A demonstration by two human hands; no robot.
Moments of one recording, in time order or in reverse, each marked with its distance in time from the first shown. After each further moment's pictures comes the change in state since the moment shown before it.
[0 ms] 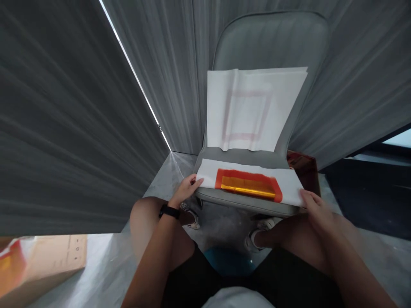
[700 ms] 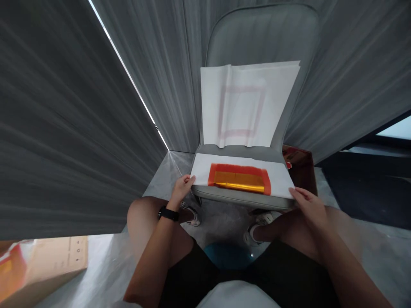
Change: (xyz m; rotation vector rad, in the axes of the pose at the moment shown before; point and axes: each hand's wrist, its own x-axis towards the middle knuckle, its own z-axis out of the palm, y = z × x) left_hand -0.006 -0.009 0.003 0.059 0.187 -0.139; right_hand -0.012 0.002 -0.002 0.030 -0.016 0.115
